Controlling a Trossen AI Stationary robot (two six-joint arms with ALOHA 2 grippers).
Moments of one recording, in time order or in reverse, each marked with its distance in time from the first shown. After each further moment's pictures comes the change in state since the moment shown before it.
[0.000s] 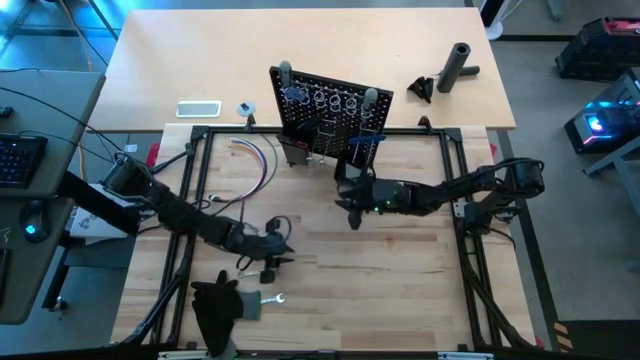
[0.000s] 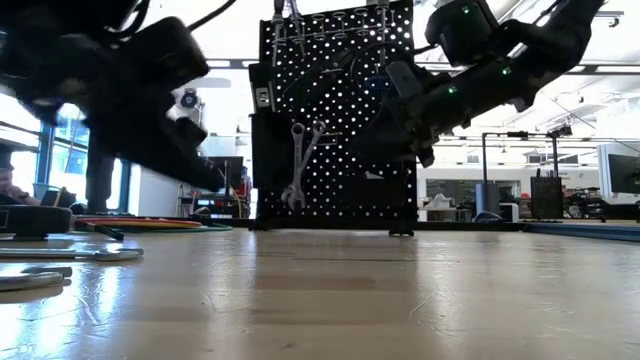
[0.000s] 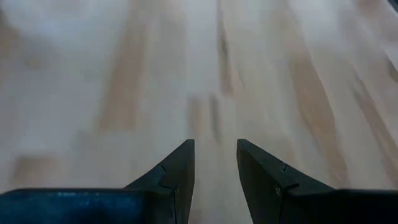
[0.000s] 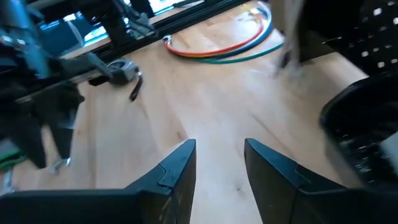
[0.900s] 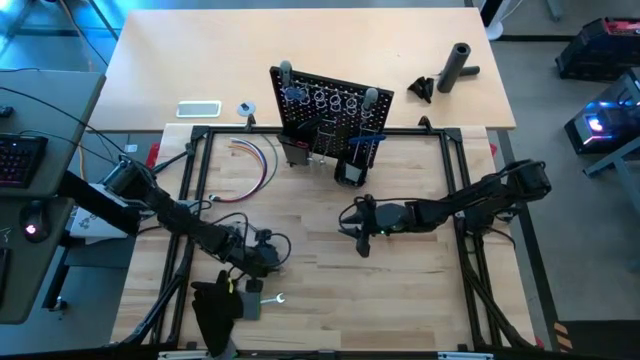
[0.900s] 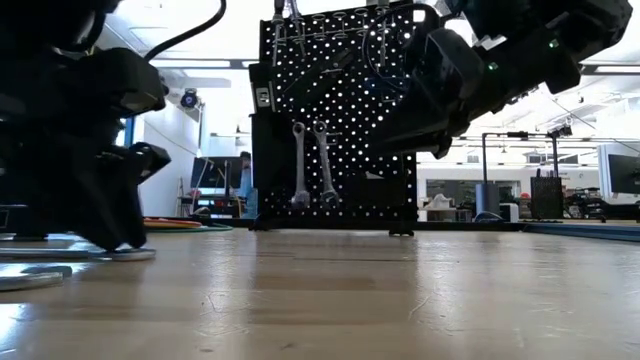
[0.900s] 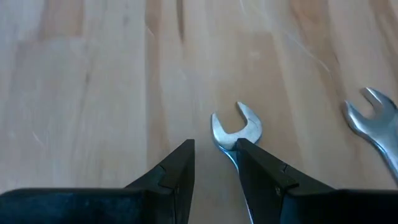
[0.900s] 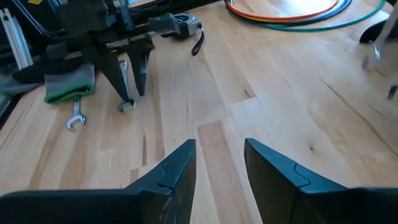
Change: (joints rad) left arm -0.103 0.040 0.005 -0.254 0.024 -0.076; right arm 0.204 -0.035 -0.001 -0.105 0.023 -0.023
